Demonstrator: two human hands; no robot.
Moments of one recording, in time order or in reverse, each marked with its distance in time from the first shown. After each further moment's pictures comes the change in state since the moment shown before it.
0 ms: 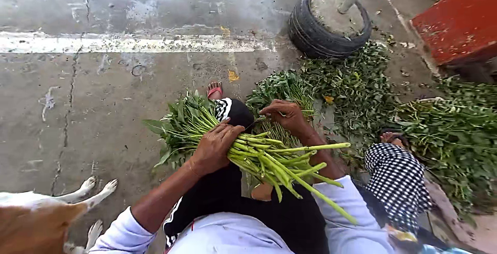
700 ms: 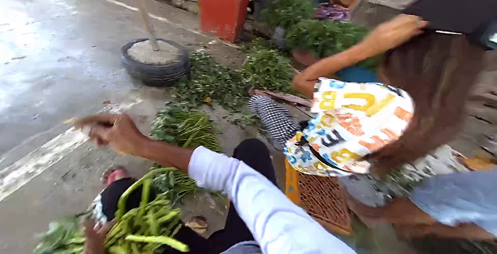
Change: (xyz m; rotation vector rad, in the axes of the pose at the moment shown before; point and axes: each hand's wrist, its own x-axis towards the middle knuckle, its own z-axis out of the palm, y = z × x) left_hand -0.014 0.000 -0.018 -0.189 0.071 -0.213; right_hand 0.107 -0.056 -0.003 0.412 0.697 0.260
